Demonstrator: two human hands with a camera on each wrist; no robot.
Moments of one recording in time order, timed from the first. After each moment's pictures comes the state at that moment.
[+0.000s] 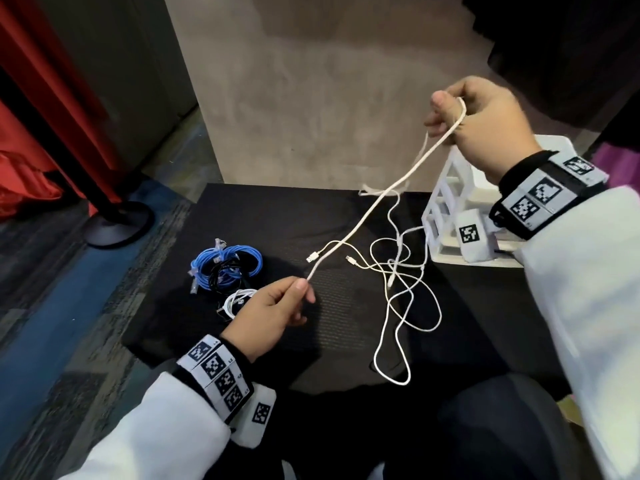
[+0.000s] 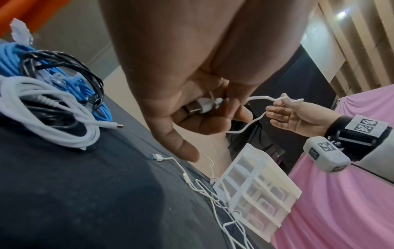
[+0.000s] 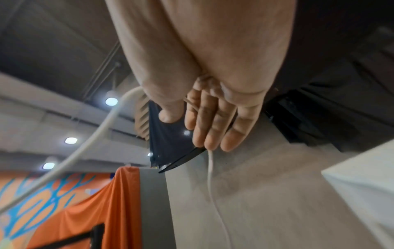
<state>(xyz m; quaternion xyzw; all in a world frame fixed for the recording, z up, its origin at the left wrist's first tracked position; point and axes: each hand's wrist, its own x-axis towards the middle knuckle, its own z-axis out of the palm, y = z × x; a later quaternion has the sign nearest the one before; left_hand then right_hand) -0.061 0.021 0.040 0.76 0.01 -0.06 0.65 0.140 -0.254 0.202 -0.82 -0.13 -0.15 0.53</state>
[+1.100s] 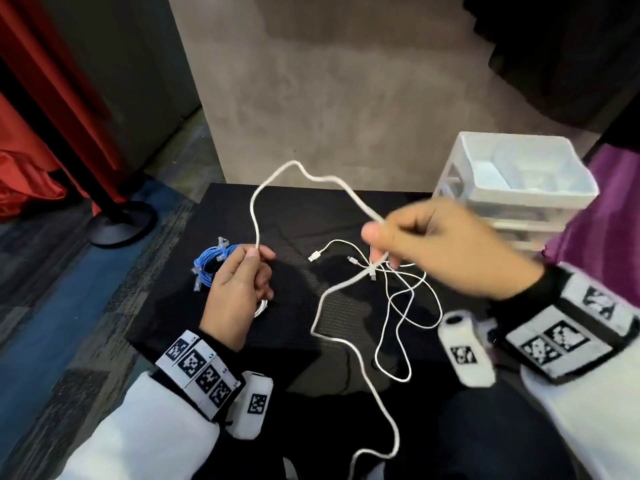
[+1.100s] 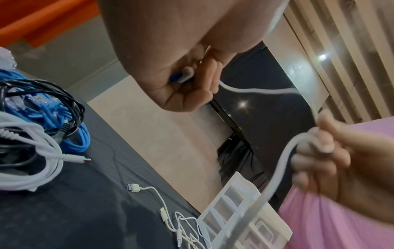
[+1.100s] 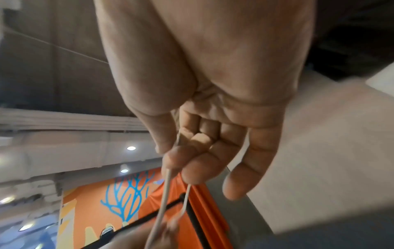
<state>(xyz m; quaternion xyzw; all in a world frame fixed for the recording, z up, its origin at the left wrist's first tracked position) -0.063 0.037 0.067 0.66 0.12 0.14 0.73 -0.016 -0.221 0.185 -0.85 -0.28 0.07 0.44</state>
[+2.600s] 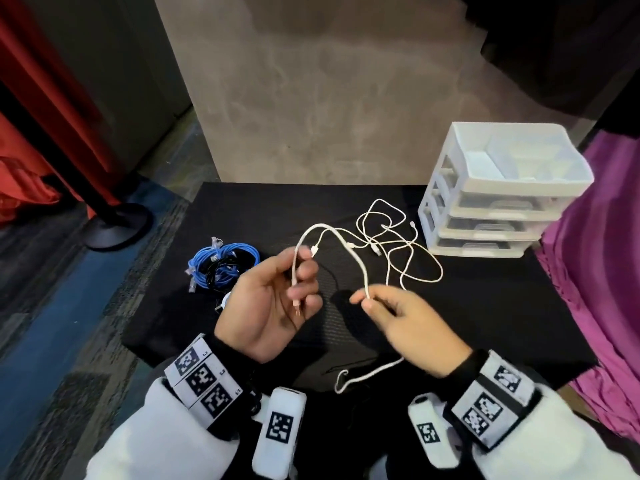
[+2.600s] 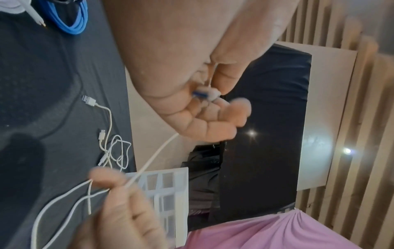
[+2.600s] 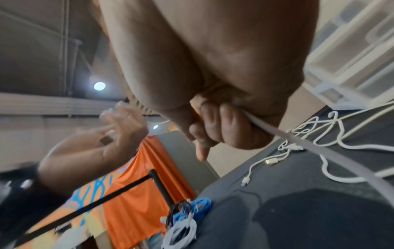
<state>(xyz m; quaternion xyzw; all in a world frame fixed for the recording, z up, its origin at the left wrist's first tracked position) -0.074 -0.003 0.101 0.36 0.04 -0.17 0.92 -0.042 -0.226 0.033 -0.84 -0.13 0.12 0.51</state>
